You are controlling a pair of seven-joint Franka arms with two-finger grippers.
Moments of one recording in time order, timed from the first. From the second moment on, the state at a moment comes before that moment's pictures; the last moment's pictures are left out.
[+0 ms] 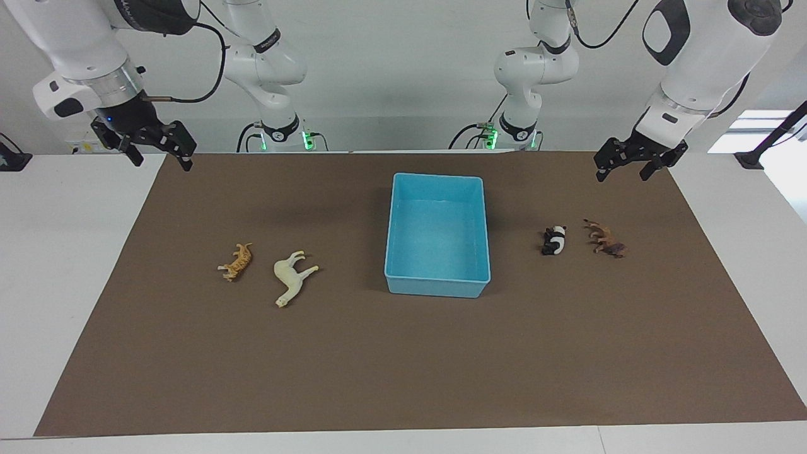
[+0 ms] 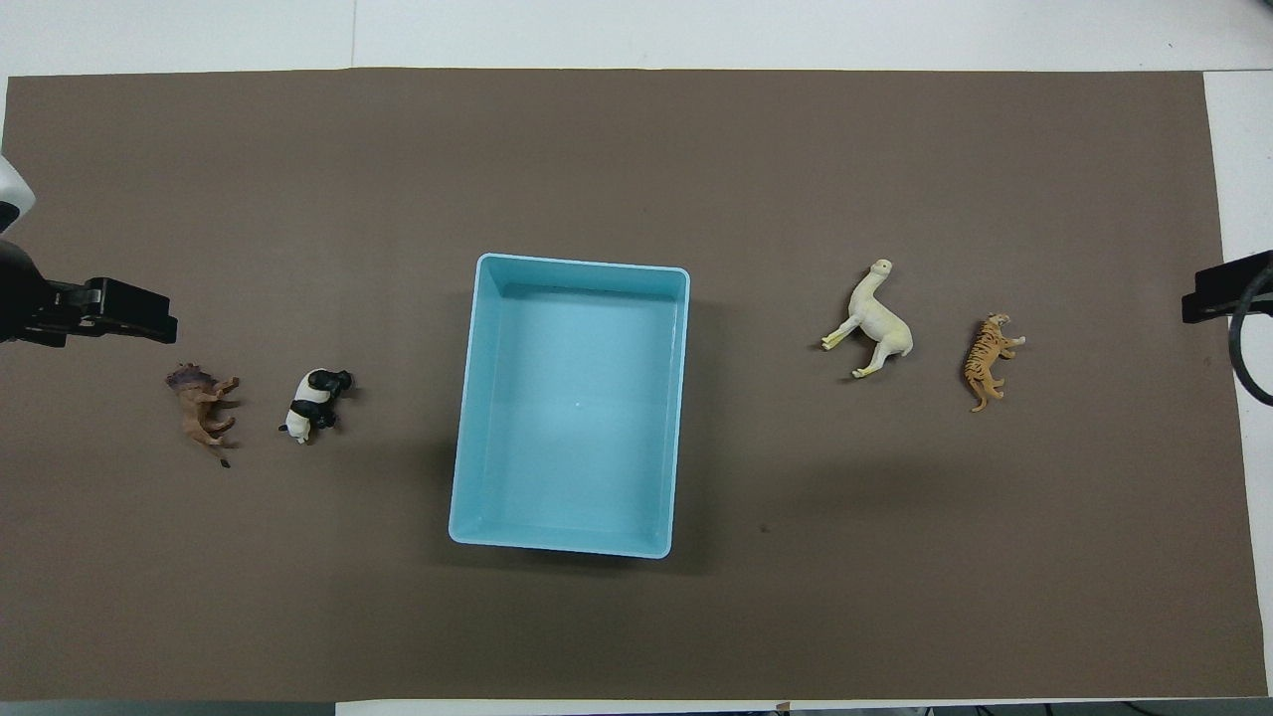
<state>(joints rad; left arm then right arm) 0.03 -0.03 -0.07 -1.68 -0.01 1.60 0.01 -0.10 -0.04 0.00 -1.59 -0.03 1.53 0.04</state>
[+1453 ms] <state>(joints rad) 0.03 -0.11 -0.08 -2.24 -0.01 2.18 0.01 0.13 -0.06 0.02 -1.90 -0.03 1.87 0.05</state>
